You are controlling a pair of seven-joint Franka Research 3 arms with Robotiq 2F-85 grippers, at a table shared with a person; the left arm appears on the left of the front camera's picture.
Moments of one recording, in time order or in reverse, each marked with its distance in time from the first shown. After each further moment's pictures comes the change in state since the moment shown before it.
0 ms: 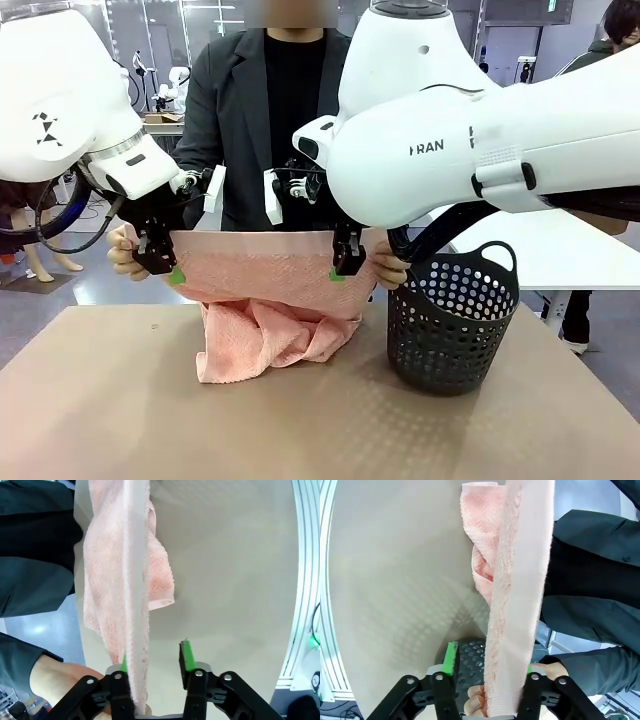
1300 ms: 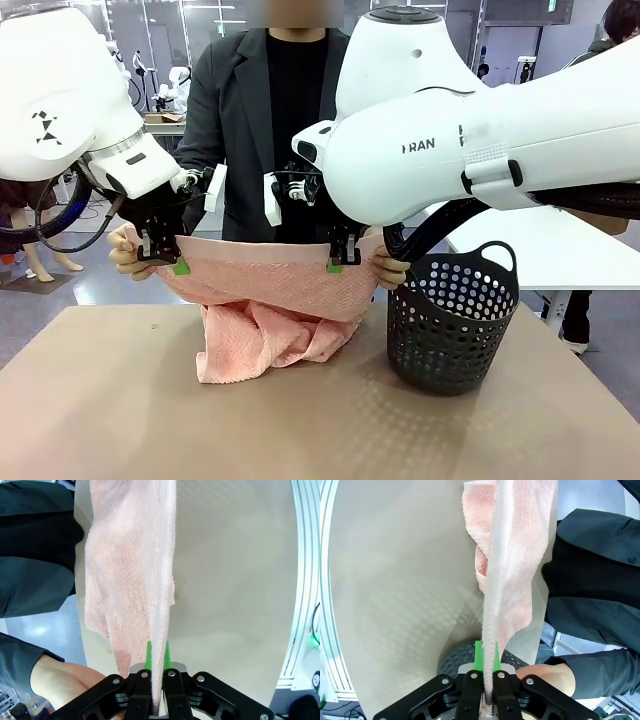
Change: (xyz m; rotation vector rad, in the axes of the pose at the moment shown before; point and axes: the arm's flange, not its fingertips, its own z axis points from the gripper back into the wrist) left arm 0.002 -0.001 0.002 0.003 -0.003 -0.008; right arm 0.000 -0.003 -0.006 0.024 0.004 -0.014
